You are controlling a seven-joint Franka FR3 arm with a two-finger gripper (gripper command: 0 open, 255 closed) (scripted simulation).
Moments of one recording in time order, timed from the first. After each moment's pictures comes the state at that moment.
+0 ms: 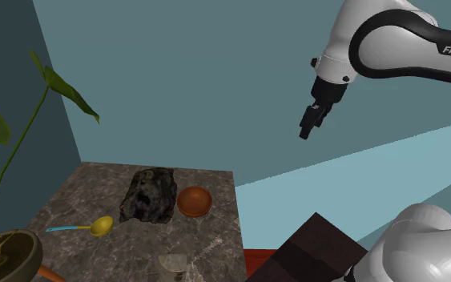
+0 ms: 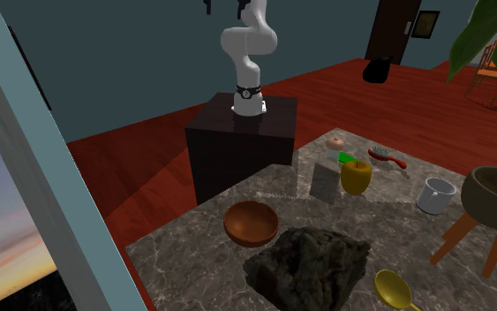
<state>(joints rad) -0.01 -0.75 0.05 -2.32 -0.09 1.62 -0.10</state>
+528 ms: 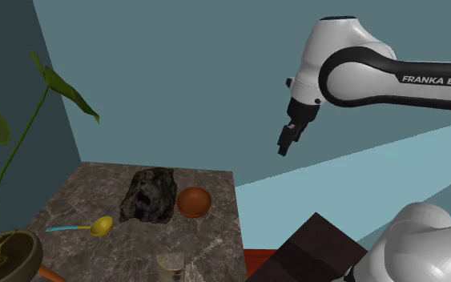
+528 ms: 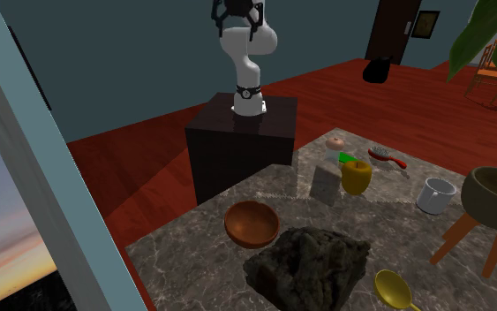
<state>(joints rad) 0.03 -0.68 0.10 -2.41 -0.05 1.78 -0.08</state>
